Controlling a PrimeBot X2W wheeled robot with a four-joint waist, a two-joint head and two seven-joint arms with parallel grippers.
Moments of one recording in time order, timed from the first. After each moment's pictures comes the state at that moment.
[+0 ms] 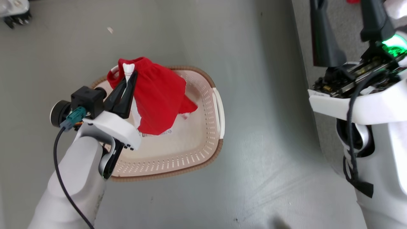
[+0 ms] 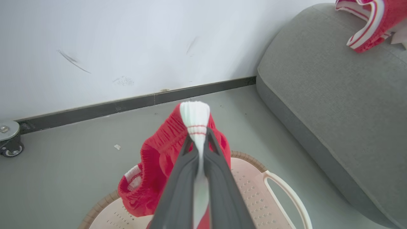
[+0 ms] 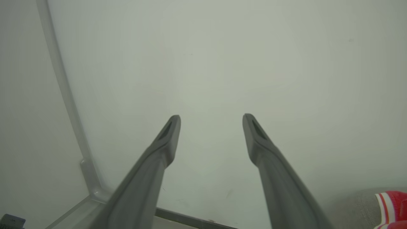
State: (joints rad) left arm -0.68 0.12 -0.36 0.55 -0.40 -0.11 -0.25; right arm -0.61 -0.06 0.14 -0.23 0.16 0.12 -0.26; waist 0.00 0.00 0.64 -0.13
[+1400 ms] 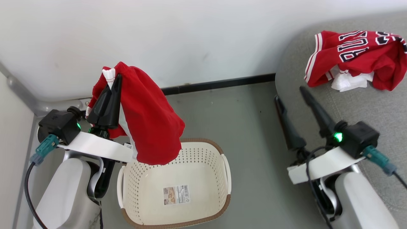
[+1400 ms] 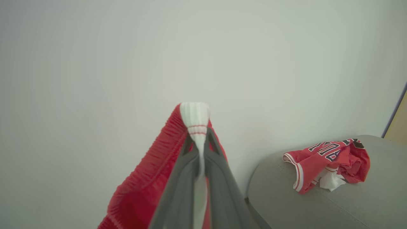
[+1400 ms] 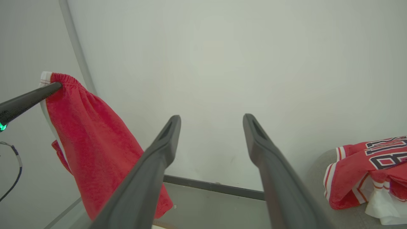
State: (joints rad) left arm -0.46 0.13 -0.22 0.20 -0.46 -0.10 -0.25; right arm -0.28 -0.06 0.16 0.00 0.14 0.12 -0.26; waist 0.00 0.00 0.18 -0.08
